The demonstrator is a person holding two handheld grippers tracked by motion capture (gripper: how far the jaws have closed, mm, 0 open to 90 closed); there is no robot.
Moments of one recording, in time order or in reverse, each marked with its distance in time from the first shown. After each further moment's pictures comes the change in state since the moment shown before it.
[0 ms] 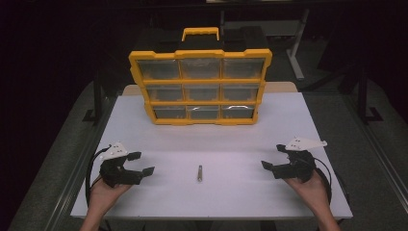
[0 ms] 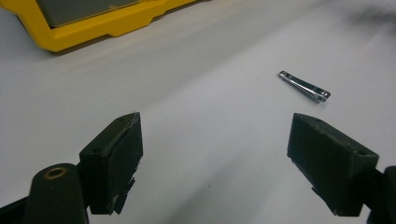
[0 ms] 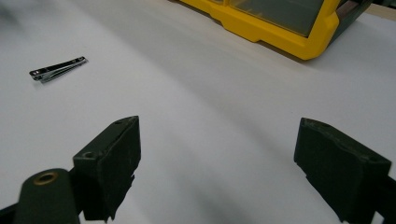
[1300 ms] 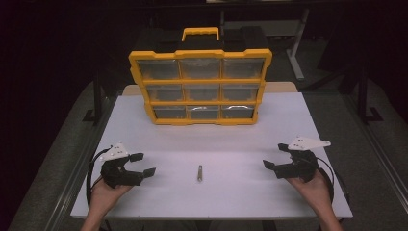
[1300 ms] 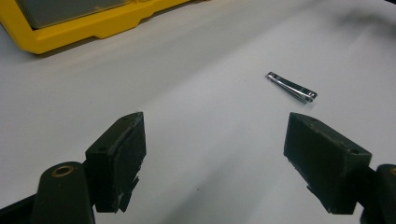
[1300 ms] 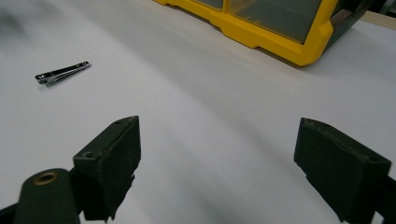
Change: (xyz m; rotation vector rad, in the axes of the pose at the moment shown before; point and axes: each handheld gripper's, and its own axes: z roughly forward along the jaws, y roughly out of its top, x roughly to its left) left arm -0.002 0.000 0.002 -0.003 -0.047 0.006; right arm -0.001 0.001 -0.005 -0.018 0.004 -0.009
